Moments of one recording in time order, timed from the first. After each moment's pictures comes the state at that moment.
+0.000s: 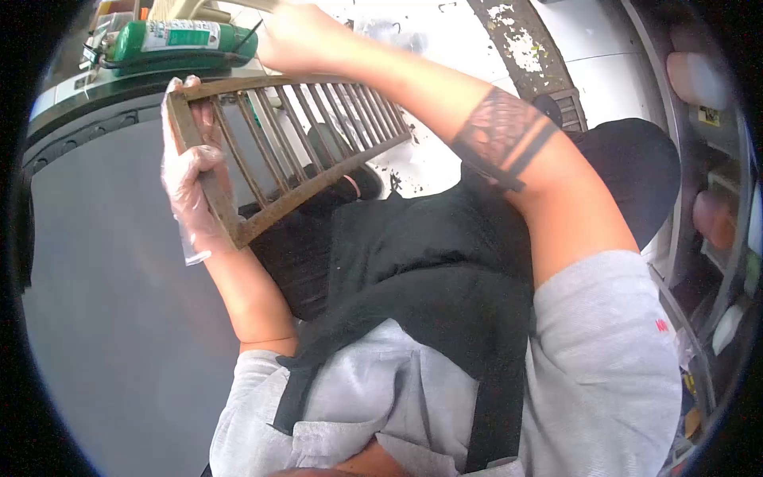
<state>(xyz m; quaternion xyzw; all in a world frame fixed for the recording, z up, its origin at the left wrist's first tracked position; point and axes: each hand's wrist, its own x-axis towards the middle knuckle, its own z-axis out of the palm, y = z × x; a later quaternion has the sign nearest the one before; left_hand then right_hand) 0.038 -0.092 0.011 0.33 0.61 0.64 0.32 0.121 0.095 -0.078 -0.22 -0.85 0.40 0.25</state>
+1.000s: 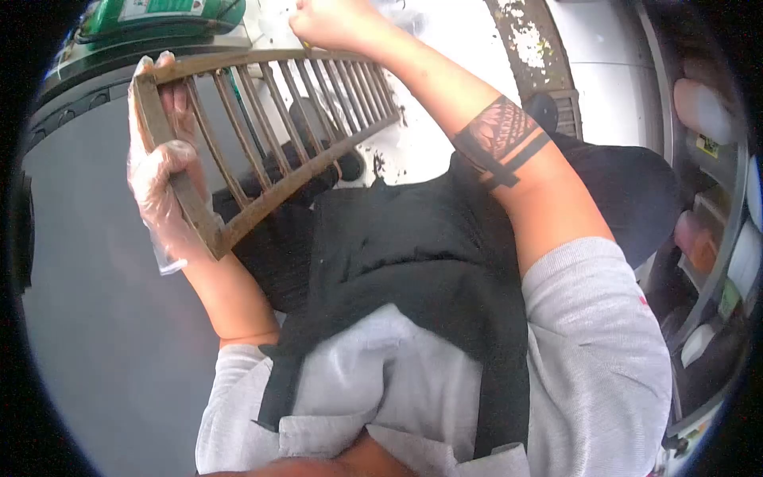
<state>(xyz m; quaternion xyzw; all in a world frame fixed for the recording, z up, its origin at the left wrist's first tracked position) 0.038 -0.100 0.006 0.33 0.61 0.65 0.32 0.139 0.093 -0.183 -0.25 -0.82 0.48 0.18</state>
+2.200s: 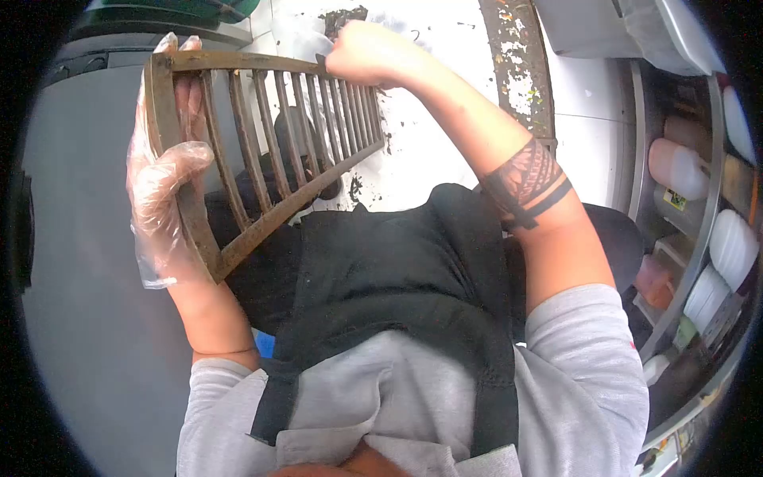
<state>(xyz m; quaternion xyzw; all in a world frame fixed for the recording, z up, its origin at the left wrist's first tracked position) 0.050 -0.102 0.015 0.30 0.65 0.64 0.28 0.137 0.105 -0.119 -0.26 -0.84 0.46 -0.14</state>
